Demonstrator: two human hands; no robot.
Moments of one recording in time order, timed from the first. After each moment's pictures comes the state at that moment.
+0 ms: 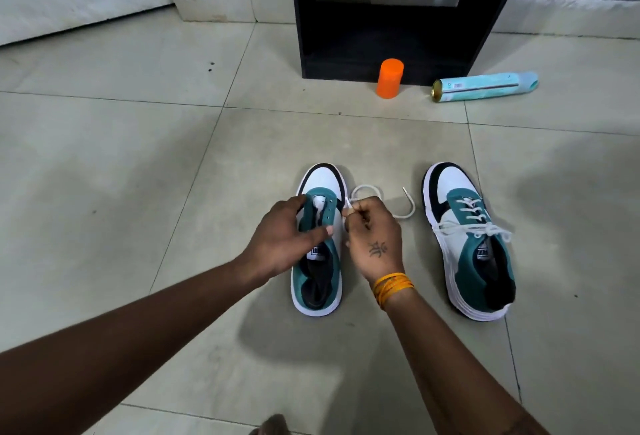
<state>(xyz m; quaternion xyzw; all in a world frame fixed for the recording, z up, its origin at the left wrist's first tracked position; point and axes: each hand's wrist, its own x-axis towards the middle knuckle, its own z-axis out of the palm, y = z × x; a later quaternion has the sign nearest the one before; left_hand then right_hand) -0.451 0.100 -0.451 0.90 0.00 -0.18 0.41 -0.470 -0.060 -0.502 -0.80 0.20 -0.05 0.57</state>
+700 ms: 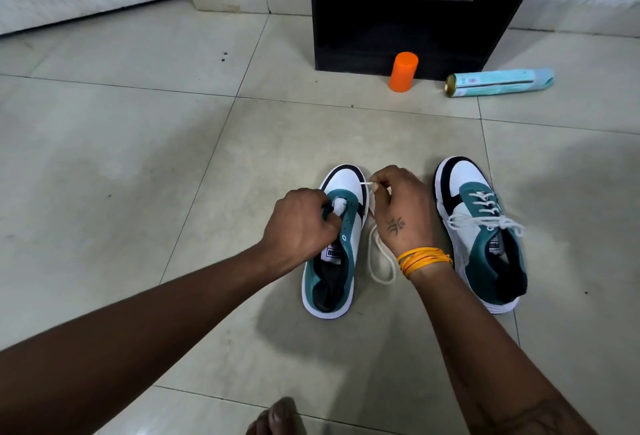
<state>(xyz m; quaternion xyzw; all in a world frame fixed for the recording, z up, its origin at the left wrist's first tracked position) -0.448 0.091 -0.459 0.97 -0.09 -0.05 0.20 -0.455 -0.089 -0.472 -0.94 0.05 -0.15 0.30</state>
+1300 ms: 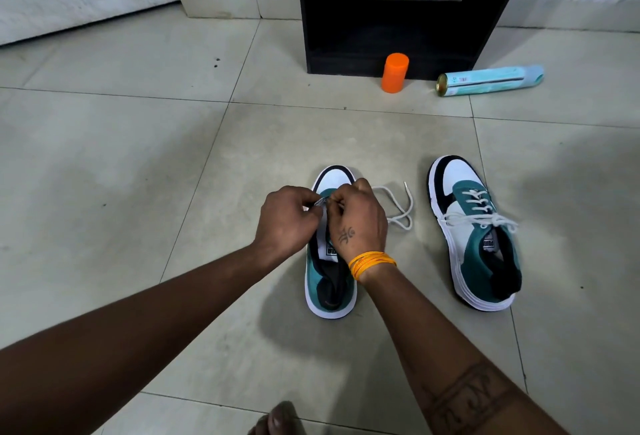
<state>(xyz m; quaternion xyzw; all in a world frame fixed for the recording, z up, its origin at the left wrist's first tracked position) -0.441 0.099 -0.464 0.93 -0.04 -0.05 0.36 -0.453 -0.031 -0.497 -0.93 0.09 -0.10 0.33</state>
